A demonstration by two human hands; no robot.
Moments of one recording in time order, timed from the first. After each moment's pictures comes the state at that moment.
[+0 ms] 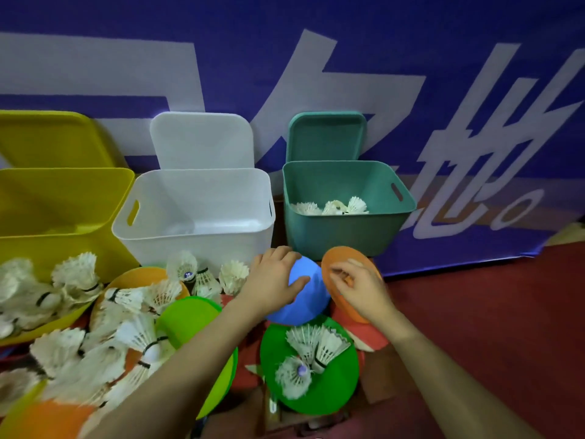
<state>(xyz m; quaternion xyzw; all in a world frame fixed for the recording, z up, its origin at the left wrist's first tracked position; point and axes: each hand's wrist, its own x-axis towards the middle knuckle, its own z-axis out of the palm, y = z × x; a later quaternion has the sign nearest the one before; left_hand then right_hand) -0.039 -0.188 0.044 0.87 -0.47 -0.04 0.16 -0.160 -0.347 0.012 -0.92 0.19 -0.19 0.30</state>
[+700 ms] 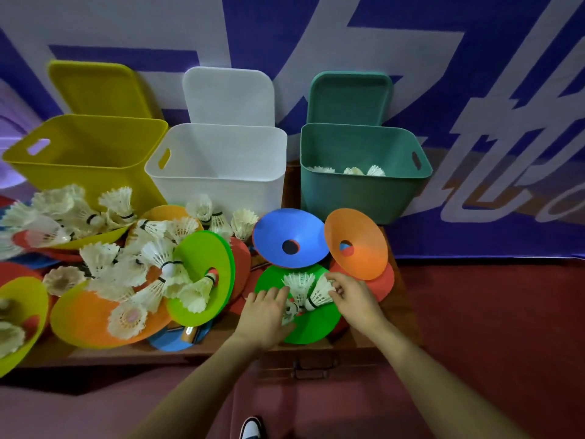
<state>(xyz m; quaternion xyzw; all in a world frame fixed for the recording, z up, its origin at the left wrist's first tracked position) -0.169 -0.129 -0.045 0.91 -0.39 -0.12 0.02 -0.243 -0.314 -0.037 -0.92 0.17 -0.04 0.34</state>
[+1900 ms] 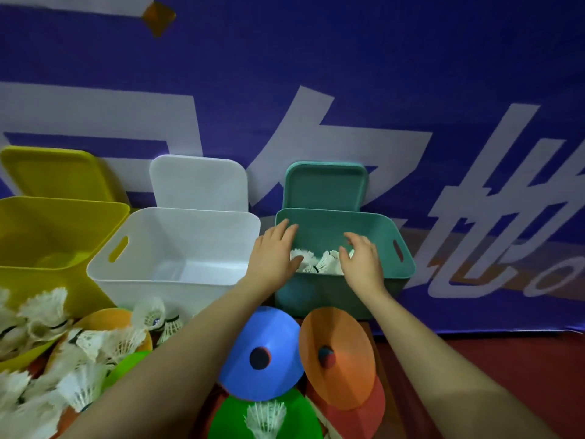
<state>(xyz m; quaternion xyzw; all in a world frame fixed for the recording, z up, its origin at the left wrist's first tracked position) 0.030 -0.311 0.083 0.90 -0.38 0.07 0.19 -0.062 -0.467 0.072 -0.89 0.27 -0.24 0.27</state>
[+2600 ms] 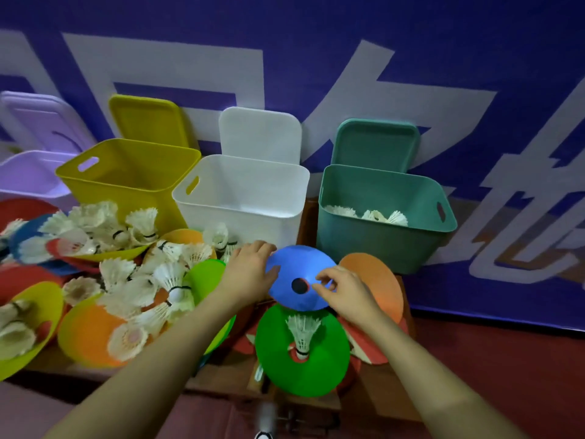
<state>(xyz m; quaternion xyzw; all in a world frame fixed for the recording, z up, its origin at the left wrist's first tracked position) -0.073 -0.147 0.043 0.94 -0.28 0.01 0.17 -0.156 -0.341 0.009 -0.94 0.07 -0.06 0.32</state>
